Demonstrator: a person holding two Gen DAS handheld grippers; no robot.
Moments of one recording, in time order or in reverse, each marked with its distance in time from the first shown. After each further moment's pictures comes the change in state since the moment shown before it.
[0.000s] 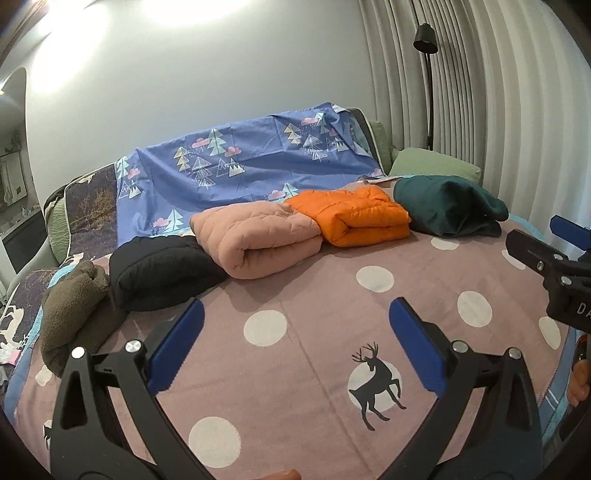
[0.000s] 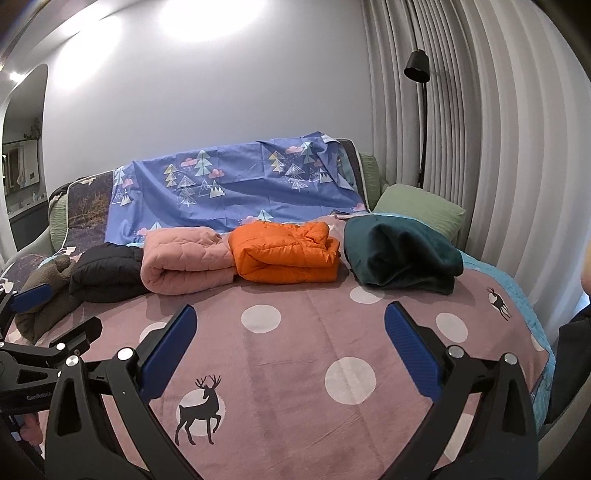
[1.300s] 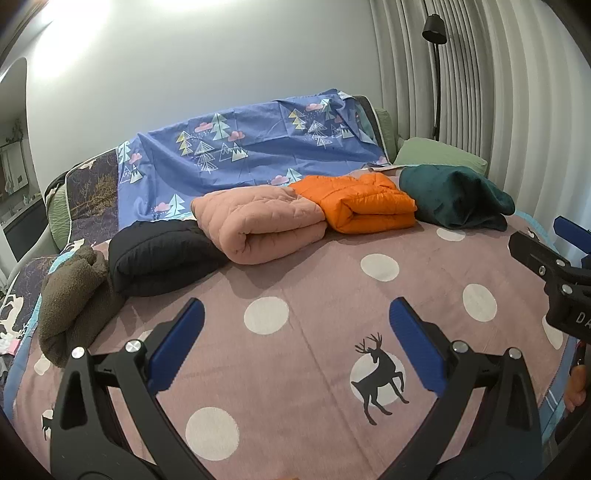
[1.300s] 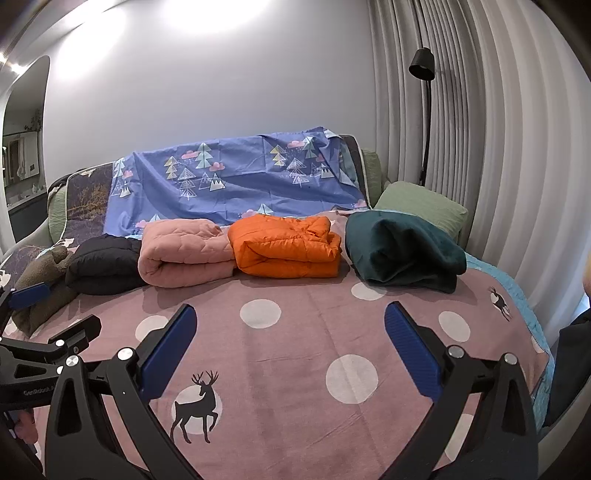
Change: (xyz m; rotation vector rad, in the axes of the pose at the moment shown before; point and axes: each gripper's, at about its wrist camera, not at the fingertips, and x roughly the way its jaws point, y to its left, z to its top) left arm 0.012 0.003 -0.004 -0.019 0.057 0.005; right arm 0.013 0.004 -0.005 -0.020 0.021 0.003
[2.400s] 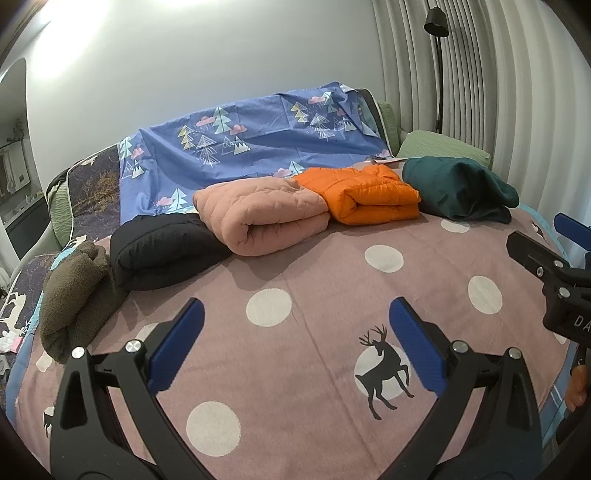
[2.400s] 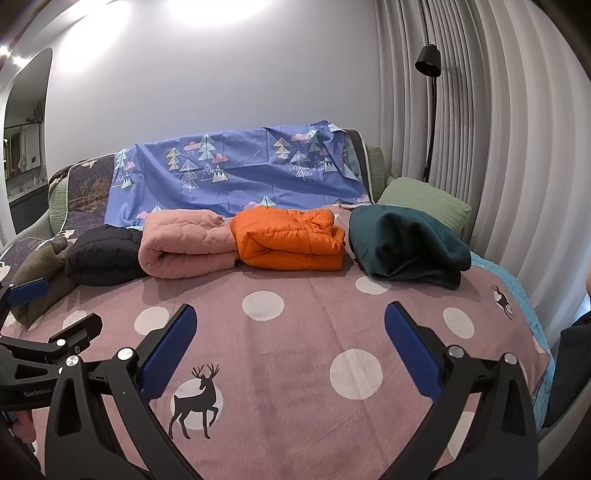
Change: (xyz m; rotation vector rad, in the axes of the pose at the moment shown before) left arm 0.004 0.000 -0.005 0.003 0.025 0.013; right arm 0.007 -0.002 -0.004 -0.020 0.024 0.009
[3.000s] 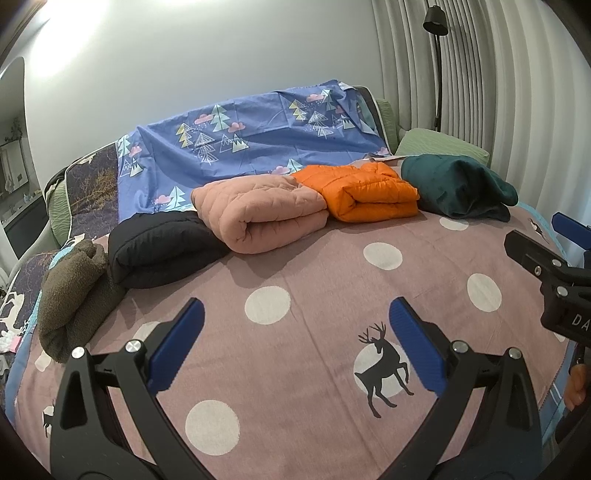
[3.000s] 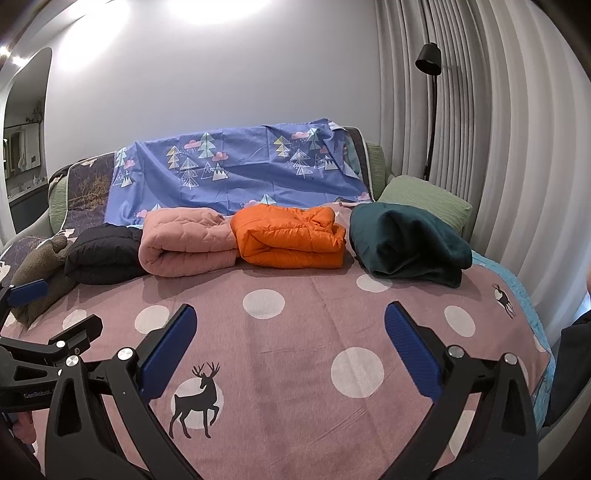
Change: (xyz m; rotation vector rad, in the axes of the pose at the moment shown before) left arm 0.001 0.001 -0.002 0.000 0.006 -0.007; right arm 0.002 0.000 0.001 -0.004 0.005 0.000
